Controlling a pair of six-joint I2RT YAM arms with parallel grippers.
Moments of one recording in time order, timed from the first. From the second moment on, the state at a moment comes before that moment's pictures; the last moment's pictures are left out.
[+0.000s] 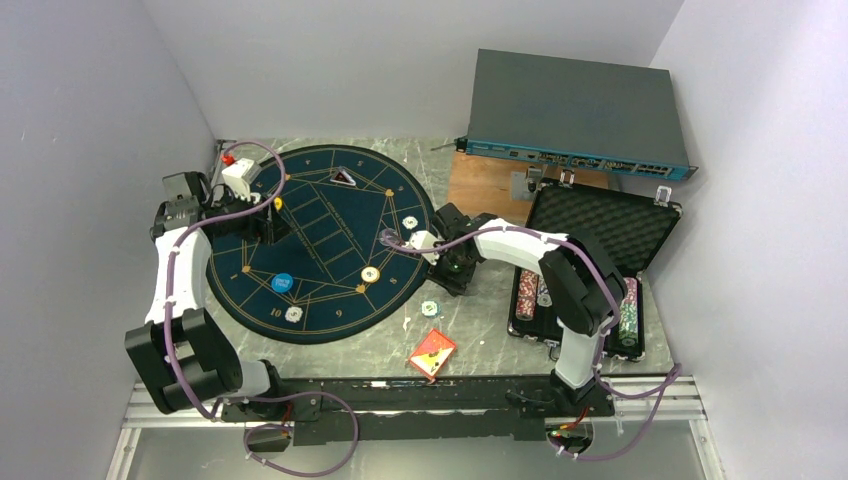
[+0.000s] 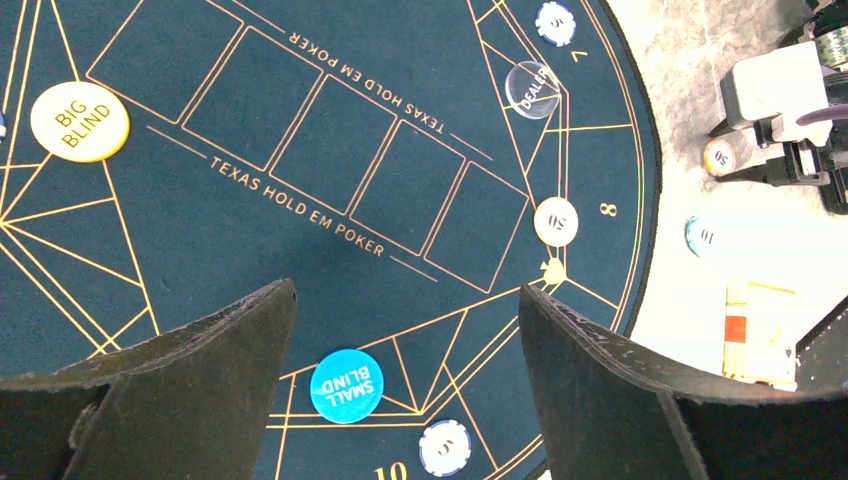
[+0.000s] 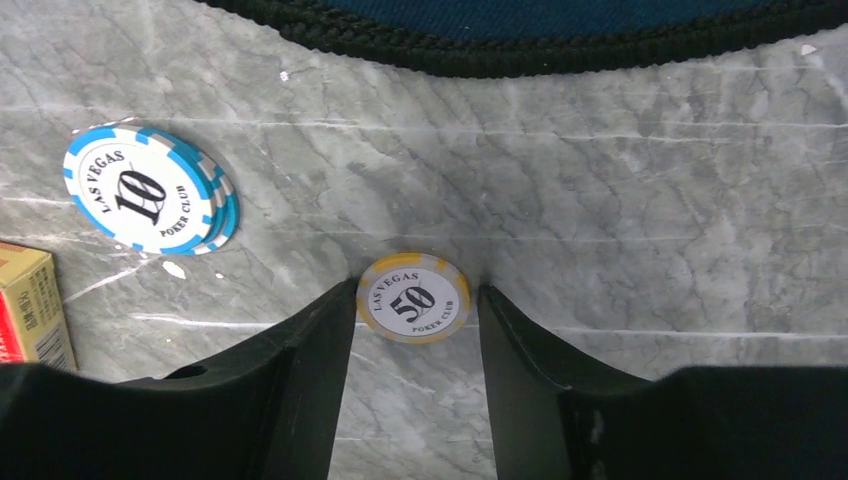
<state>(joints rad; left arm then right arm) 0.35 1.33 1.09 -0.63 0.84 0.40 0.67 1.84 1.17 -0.65 -0.16 -0.51</state>
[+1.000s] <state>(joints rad) 0.35 1.34 1.09 -0.62 0.83 0.39 0.71 1.86 1.31 -0.71 -0.12 -0.52</state>
